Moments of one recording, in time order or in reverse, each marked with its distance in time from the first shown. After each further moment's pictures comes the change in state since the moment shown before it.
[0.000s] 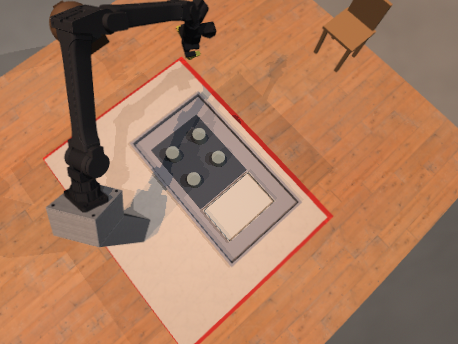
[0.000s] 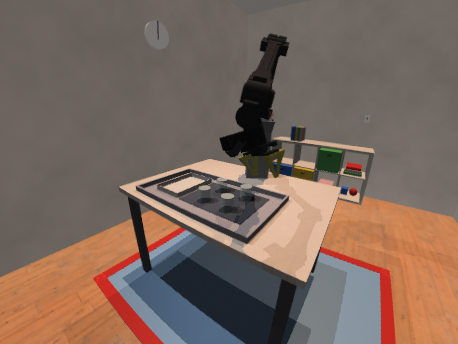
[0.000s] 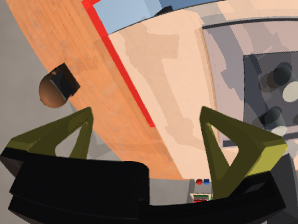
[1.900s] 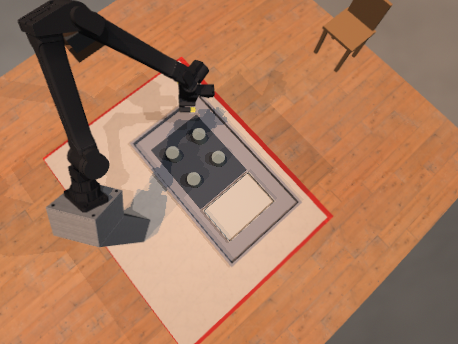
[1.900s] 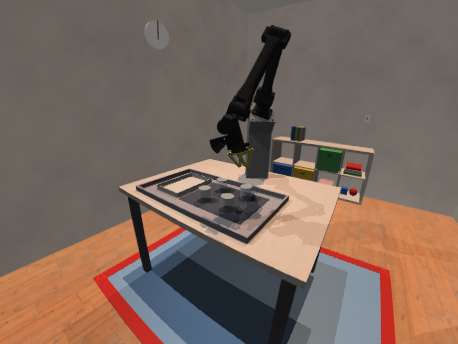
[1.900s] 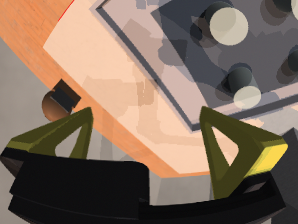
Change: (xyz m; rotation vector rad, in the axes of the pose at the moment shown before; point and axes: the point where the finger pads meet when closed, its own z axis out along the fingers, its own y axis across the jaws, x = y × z) arm 0.079 -0.225 0.002 -0.024 -0.018 0.234
